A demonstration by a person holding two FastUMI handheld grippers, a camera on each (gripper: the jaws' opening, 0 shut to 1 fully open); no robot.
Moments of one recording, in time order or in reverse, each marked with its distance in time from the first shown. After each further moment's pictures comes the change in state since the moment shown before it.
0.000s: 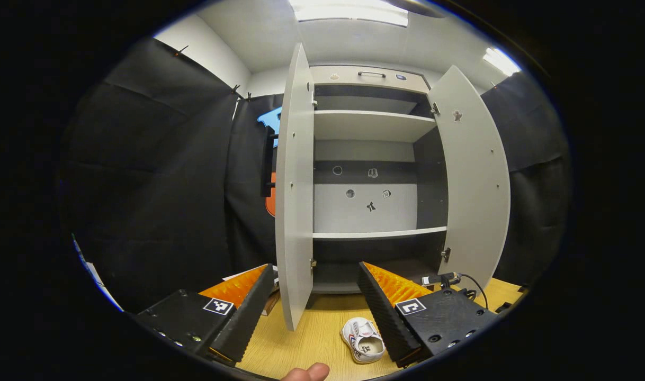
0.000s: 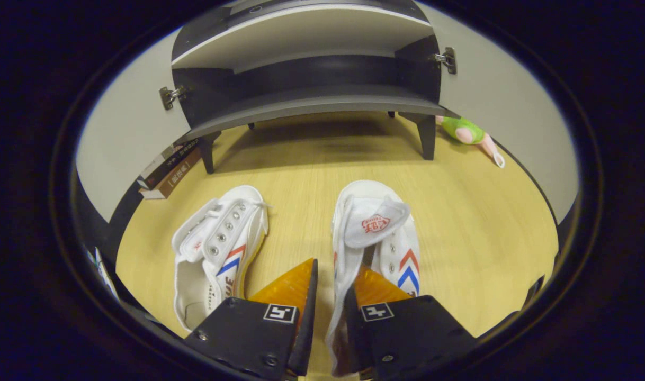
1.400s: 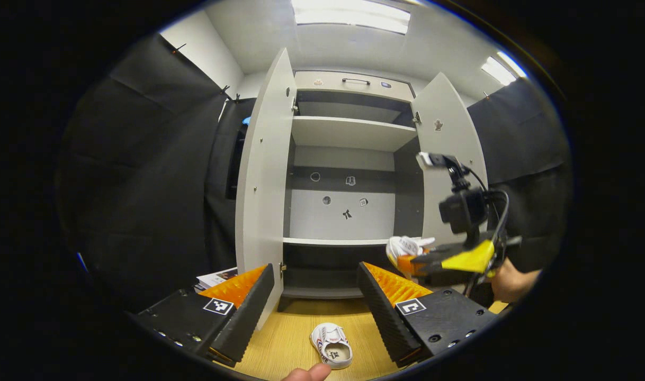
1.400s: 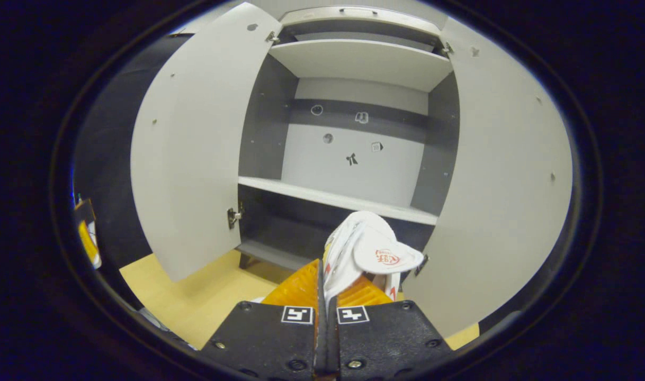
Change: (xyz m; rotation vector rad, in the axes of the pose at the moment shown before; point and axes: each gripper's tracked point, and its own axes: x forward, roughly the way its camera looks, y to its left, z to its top) left arm -0.004 -0.058 0.011 -0.046 -0.046 -0.089; right arm -0.217 0.036 0.239 -0.341 -0.565 0.082
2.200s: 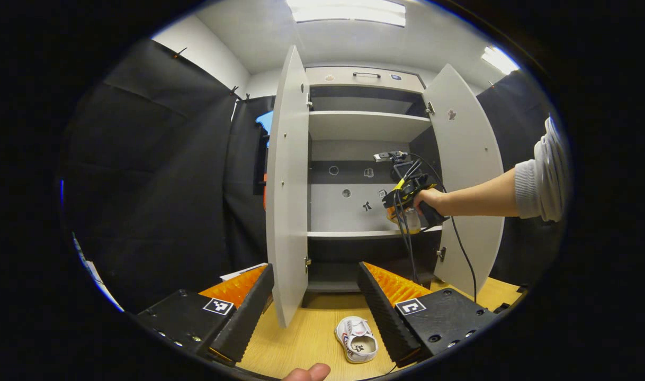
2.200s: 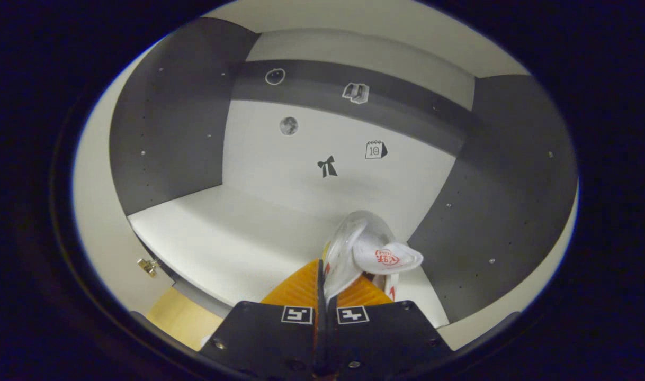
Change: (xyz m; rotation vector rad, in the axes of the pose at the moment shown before) left arm -0.008 0.048 -0.013 0.049 0.042 0.106; right arm 0.226 -0.088 0.081 -0.001 0.273 -0.121
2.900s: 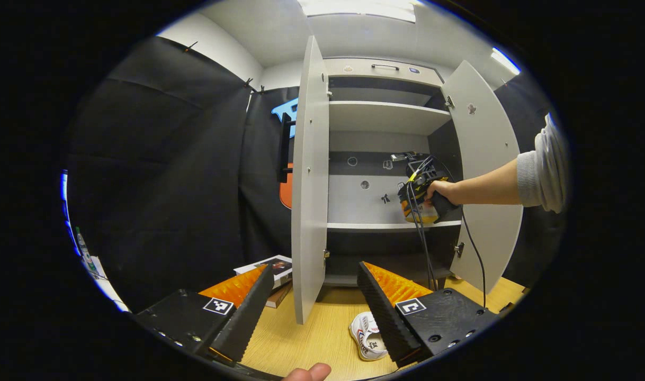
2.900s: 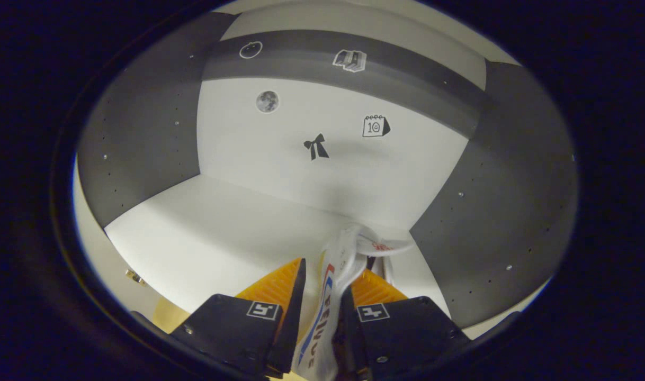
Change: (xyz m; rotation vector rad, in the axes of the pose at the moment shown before) left arm 0.007 0.022 -0.009 -0.018 0.030 0.056; right arm 0.020 -0.006 0.002 -0.012 0.095 -0.042
